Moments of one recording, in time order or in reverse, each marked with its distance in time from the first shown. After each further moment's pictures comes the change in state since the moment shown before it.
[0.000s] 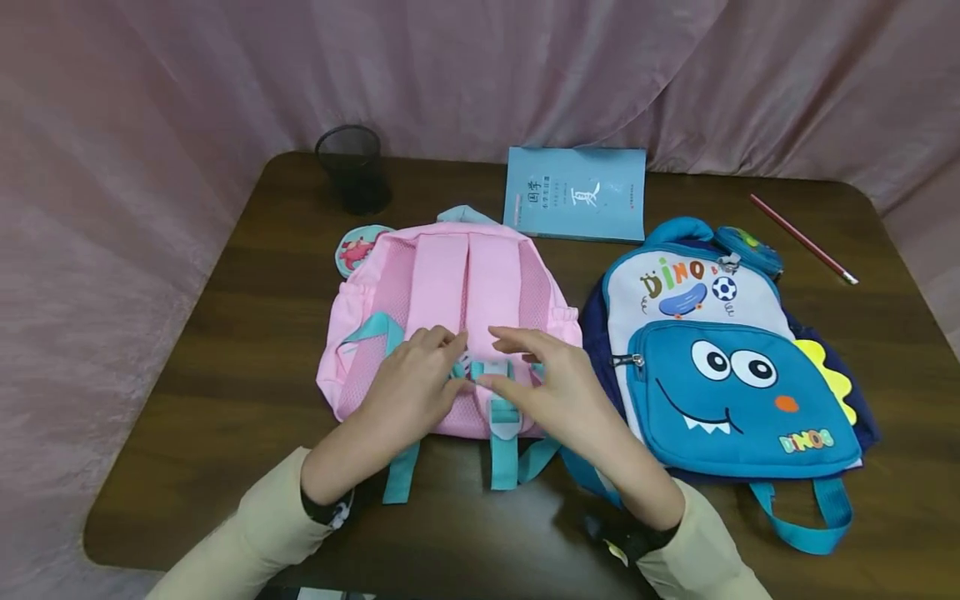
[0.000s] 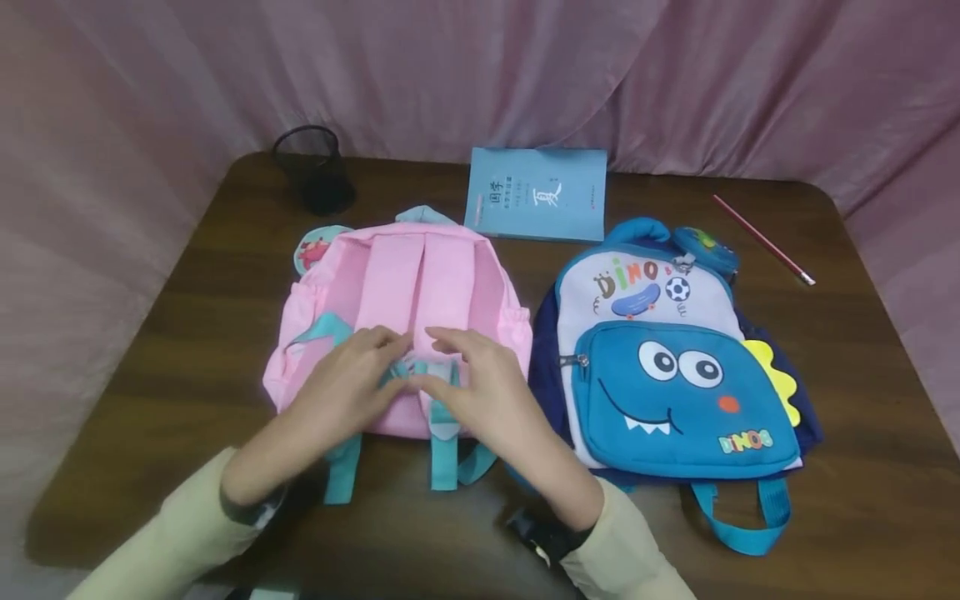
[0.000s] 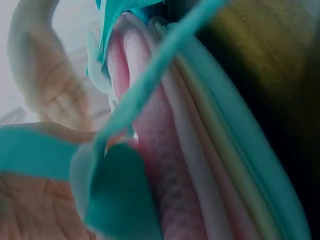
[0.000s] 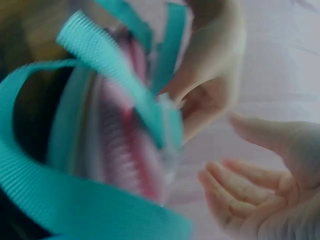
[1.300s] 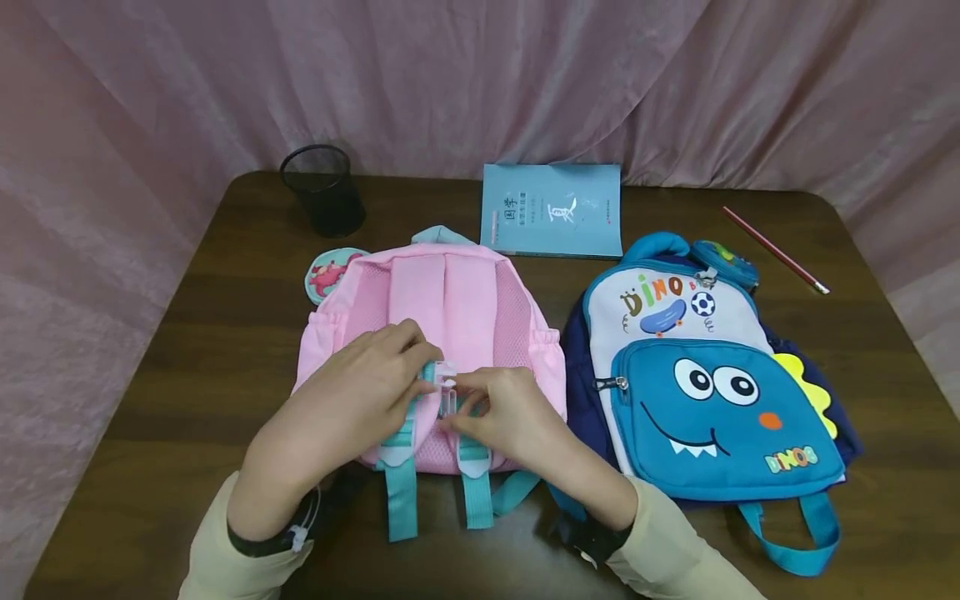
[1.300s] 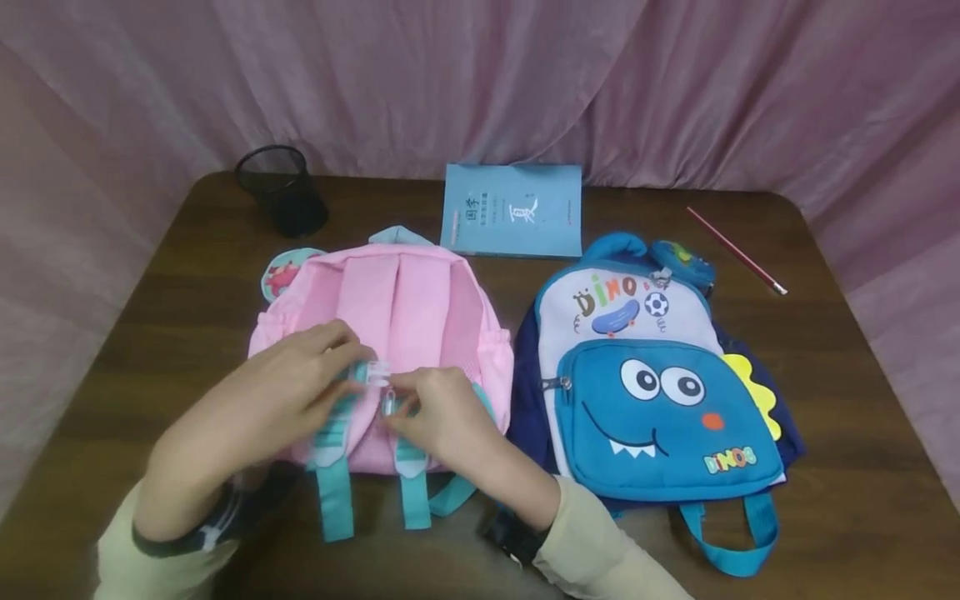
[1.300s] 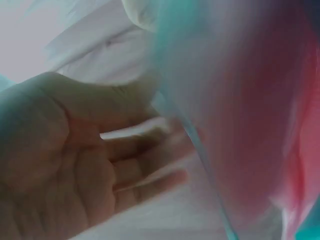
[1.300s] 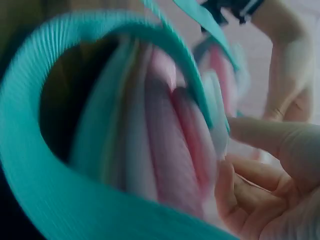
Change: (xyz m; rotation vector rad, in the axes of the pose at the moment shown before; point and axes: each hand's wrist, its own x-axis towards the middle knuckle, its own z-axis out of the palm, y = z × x) left_hand 0.010 -0.009 -0.051 0.060 -0.026 0.250; right_hand 0.027 0.011 0.026 -0.038 -0.106 -0.091
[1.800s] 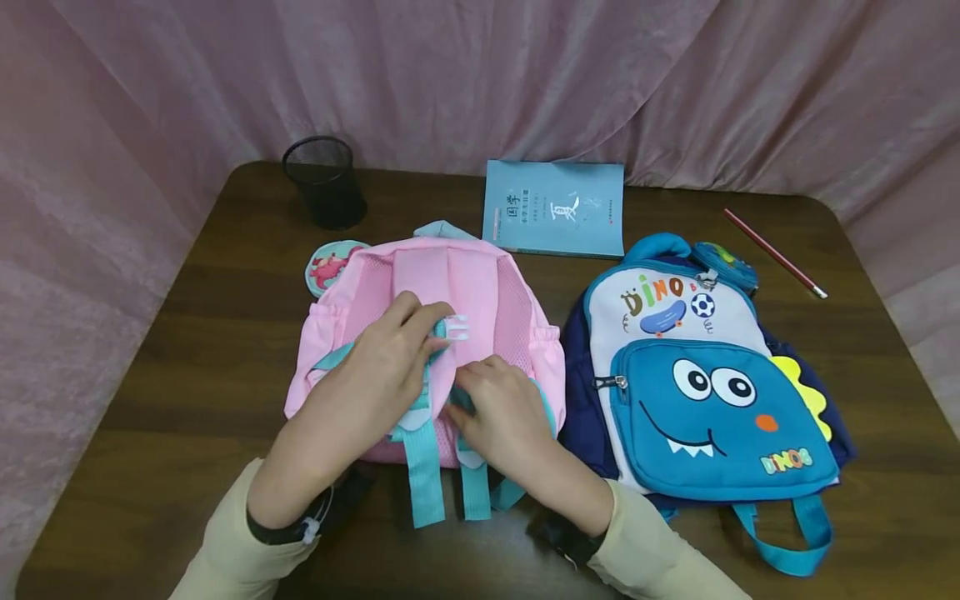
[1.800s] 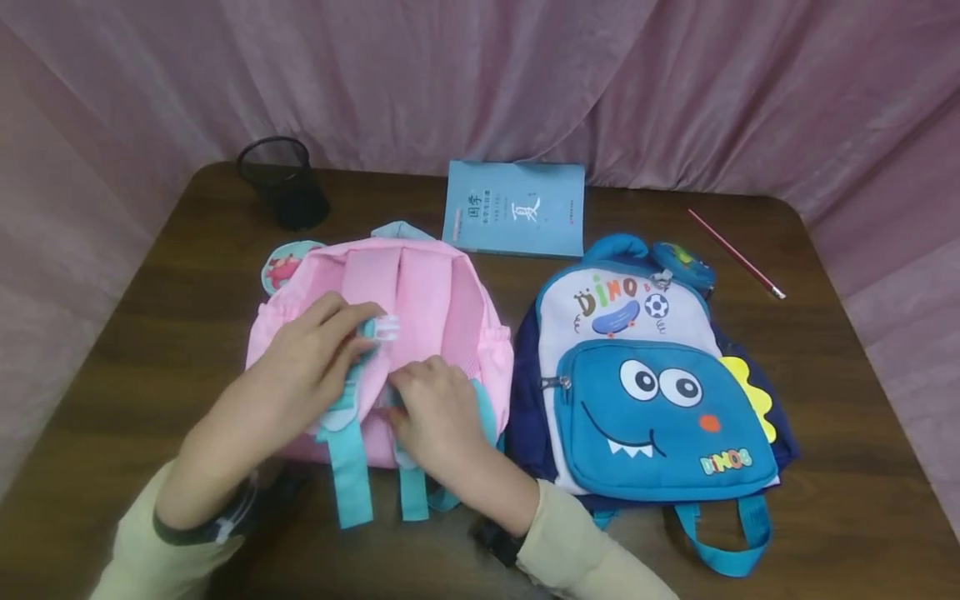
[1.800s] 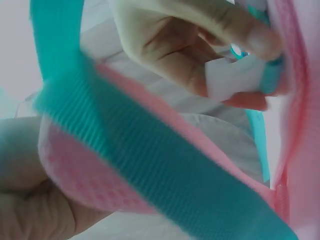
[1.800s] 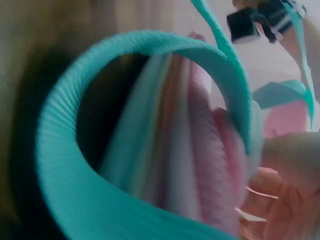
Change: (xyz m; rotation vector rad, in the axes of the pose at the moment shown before) left_hand 0.008 0.008 0.005 -0.223 0.188 -0.116; right_hand -0.002 0.000 0.017 -0.460 0.104 -0.081
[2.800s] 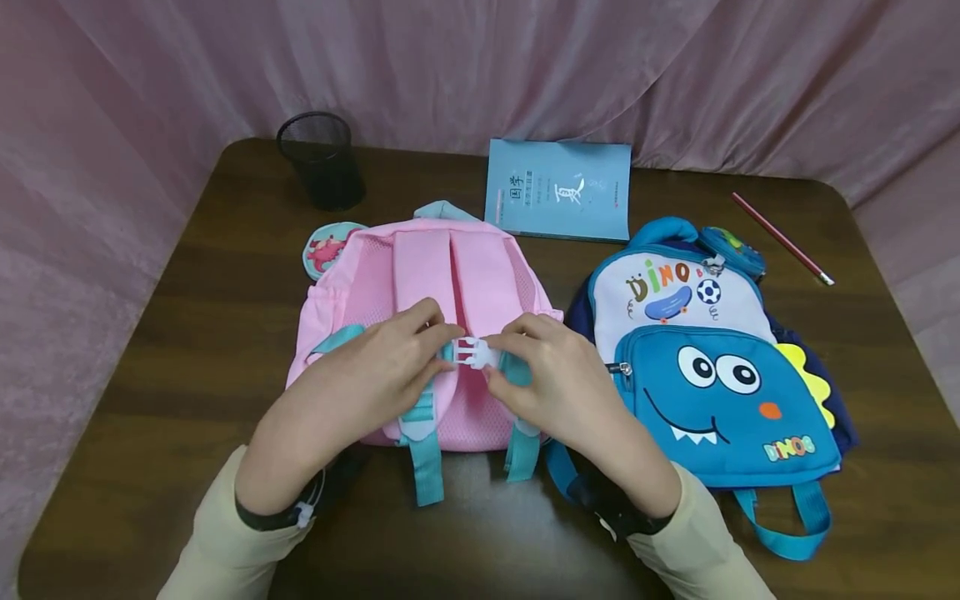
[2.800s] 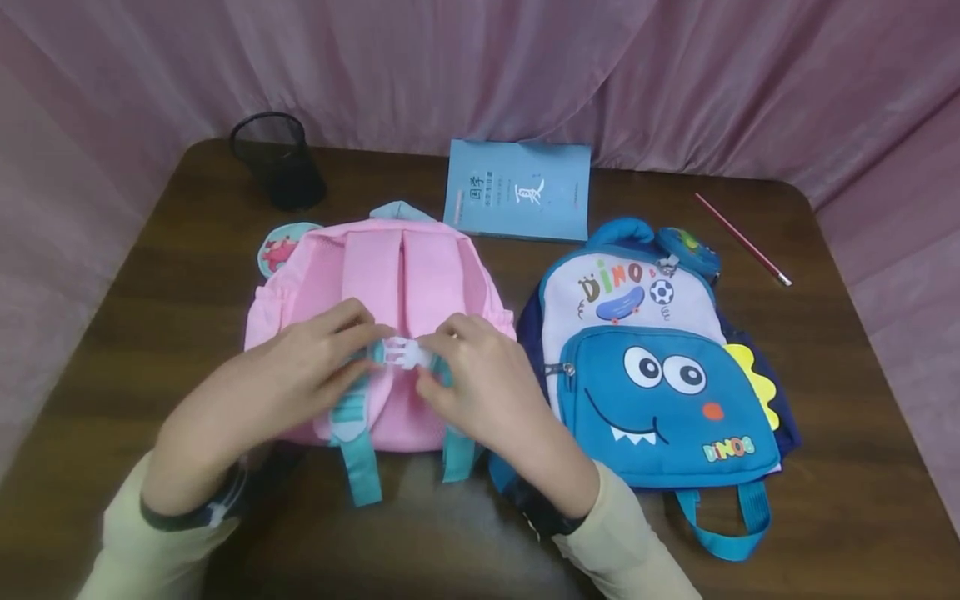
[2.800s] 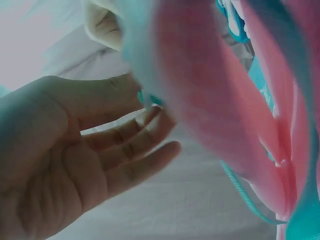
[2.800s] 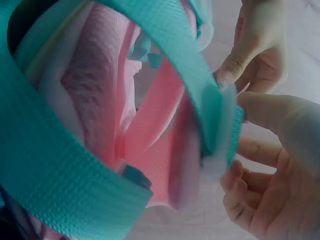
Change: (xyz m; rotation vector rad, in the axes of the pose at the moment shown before) left_hand -0.001 -0.005 -0.009 0.094 -0.230 0.101; right_hand 0.000 0.016 -0.056 0.051 0.031 -0.024
